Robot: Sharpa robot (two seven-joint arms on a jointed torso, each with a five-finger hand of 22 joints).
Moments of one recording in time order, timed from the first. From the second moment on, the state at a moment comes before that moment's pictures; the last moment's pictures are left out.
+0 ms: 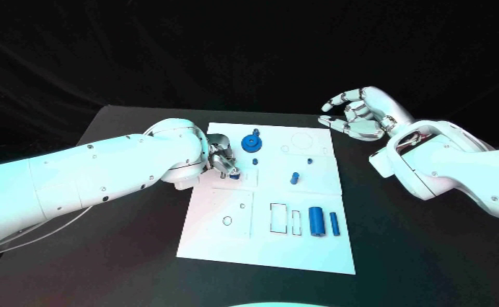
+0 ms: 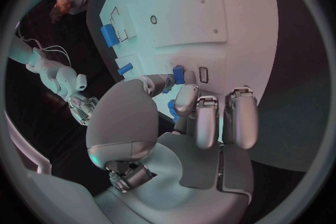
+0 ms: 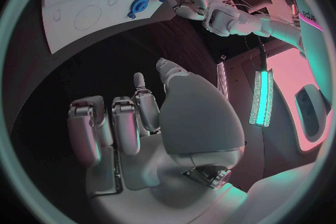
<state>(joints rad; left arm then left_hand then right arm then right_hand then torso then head) 1.27 -0.70 -0.07 1.48 -1.10 0.10 -0.59 1.12 -0.23 0.79 0.20 0.23 0.87 0.06 0.70 0.80 1.37 -0.02 1.22 1.15 1.47 -0.07 1.57 1.31 0.07 1.43 0.03 1.47 1.31 1.32 -0.99 -0.13 1.67 -0.97 -0.61 0.05 1.32 -0.16 0.25 0.29 0.24 0.86 0.16 0.28 0.42 1.39 0.08 1.37 1.31 1.46 0.01 1.56 1.31 0.01 1.46 0.12 1.57 1.31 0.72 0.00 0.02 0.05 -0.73</state>
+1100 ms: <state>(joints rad) 1.27 -0.68 -0.06 1.46 -1.09 0.12 -0.60 1.05 -0.22 0.82 0.17 0.23 0.89 0.05 0.71 0.80 1.38 -0.02 1.23 1.16 1.47 -0.07 1.57 1.31 0.07 1.44 0.02 1.48 1.31 1.32 -1.00 -0.13 1.68 -0.97 -0.62 0.05 1.32 -0.16 0.25 0.29 0.25 0.86 0.16 0.28 0.42 1.38 0.08 1.37 1.31 1.46 0.01 1.56 1.31 0.01 1.46 0.12 1.57 1.31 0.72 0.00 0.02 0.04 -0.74</state>
